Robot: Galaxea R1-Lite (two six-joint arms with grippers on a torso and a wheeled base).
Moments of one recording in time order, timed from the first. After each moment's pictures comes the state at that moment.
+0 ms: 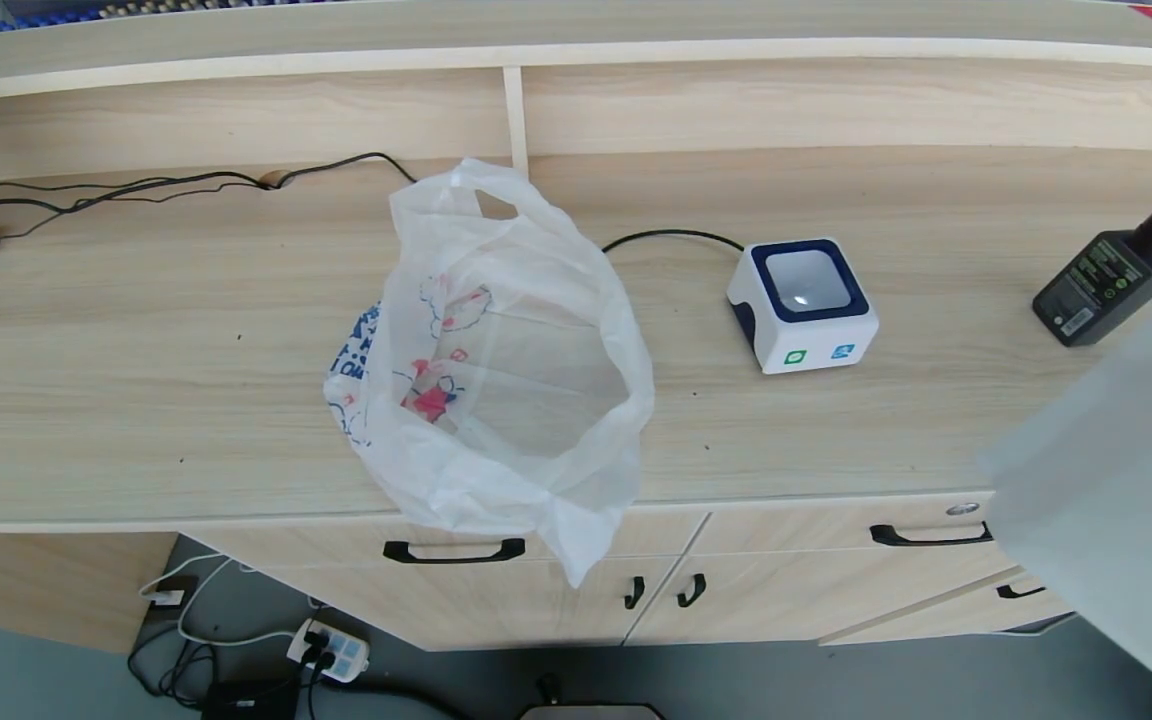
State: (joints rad) left arm 0.00 0.00 0.00 -0.02 0.00 0.06; right arm 1.04 0.67 -0.17 -0.99 0.30 1.56
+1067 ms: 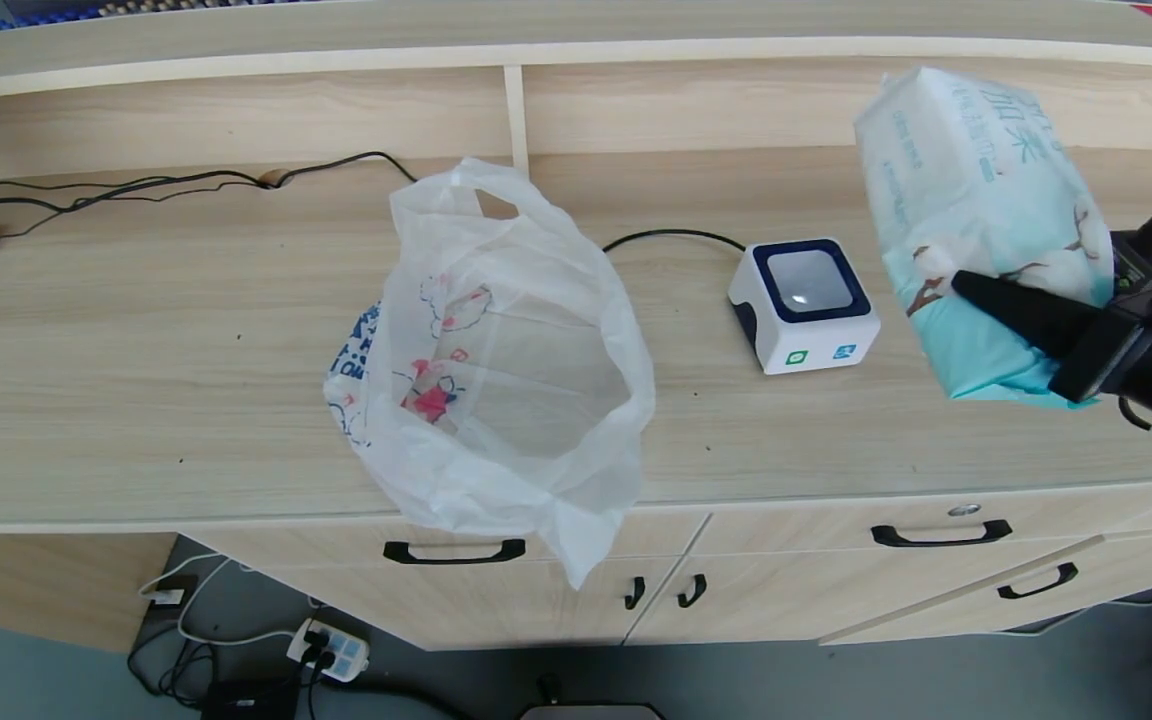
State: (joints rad) left arm 0.00 0.00 0.00 -0.02 0.00 0.08; right arm 0.16 1.34 -0.63 -0.84 0.28 0.00
